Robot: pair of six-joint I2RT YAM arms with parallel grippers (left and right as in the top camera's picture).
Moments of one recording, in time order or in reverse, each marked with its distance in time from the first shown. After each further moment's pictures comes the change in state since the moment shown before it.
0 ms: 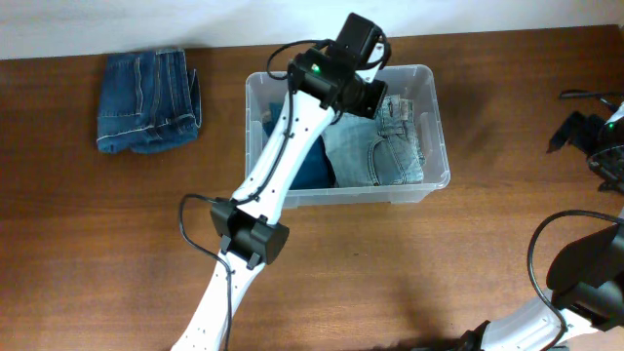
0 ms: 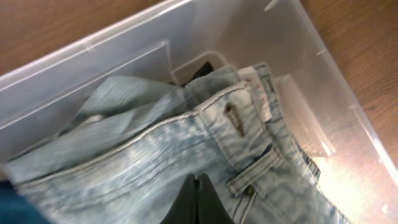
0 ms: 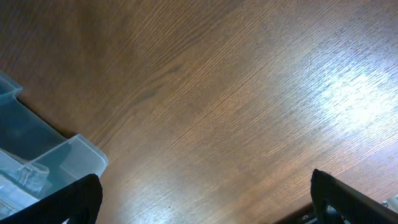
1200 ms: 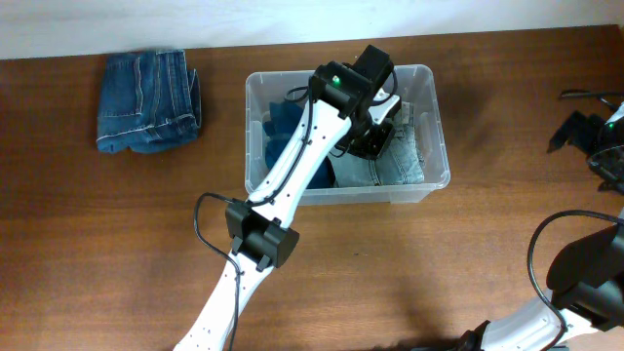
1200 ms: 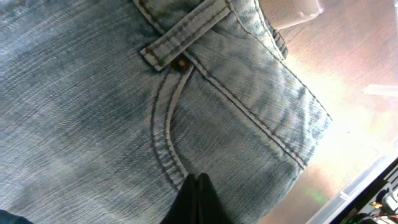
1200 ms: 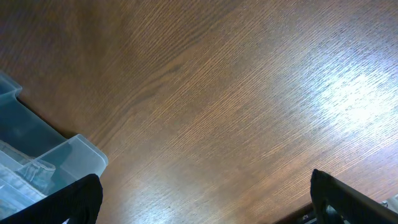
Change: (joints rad) left arm -0.050 0.057 0.021 -0.314 0.183 0.030; right arm 0.000 0.000 0.000 0.000 0.000 0.000
